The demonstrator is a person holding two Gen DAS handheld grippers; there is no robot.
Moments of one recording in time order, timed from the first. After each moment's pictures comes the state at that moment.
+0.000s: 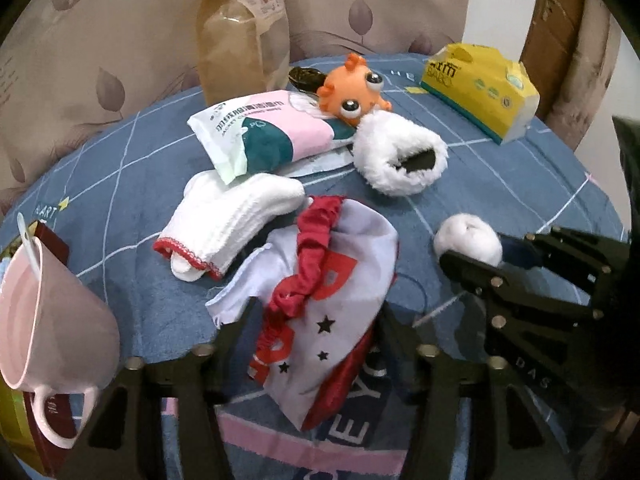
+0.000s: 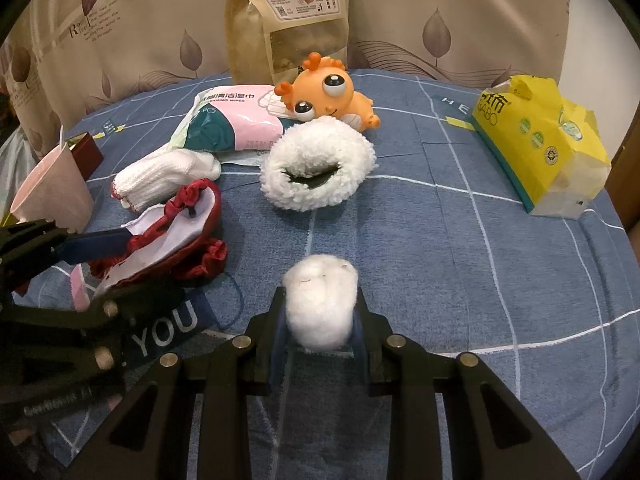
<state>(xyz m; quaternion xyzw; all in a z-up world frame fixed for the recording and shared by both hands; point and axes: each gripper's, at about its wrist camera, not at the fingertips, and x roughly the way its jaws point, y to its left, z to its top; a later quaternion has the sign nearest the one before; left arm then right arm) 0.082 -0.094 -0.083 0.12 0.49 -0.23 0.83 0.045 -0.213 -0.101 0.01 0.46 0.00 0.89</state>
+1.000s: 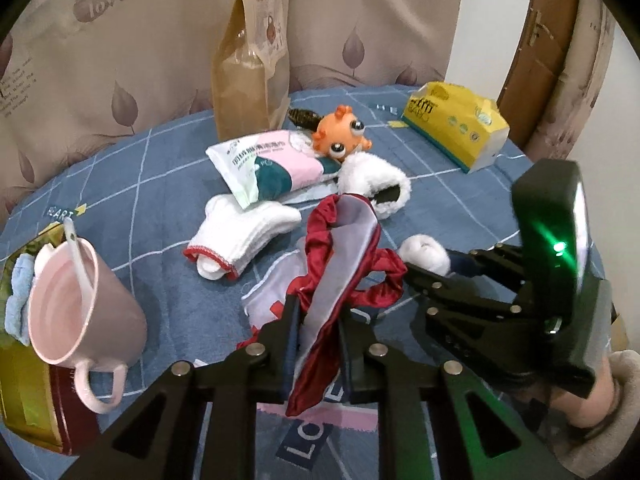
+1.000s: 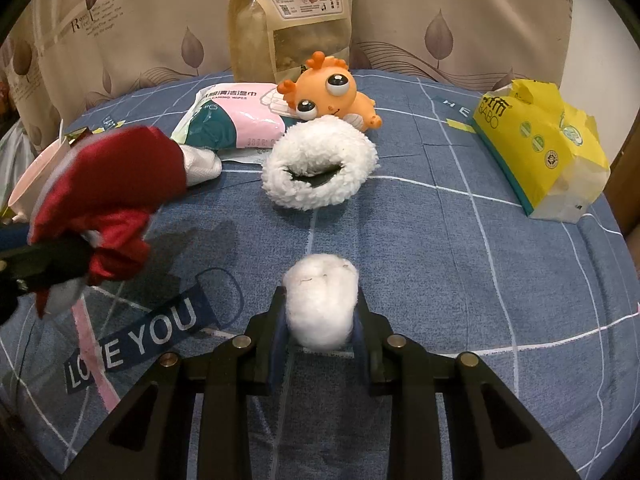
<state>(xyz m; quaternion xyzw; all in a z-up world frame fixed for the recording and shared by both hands) 0.057 -0.078 -0.030 0.09 0.47 -0.25 0.84 0.045 -0.211 -0.103 0.00 0.46 0.00 0.89</state>
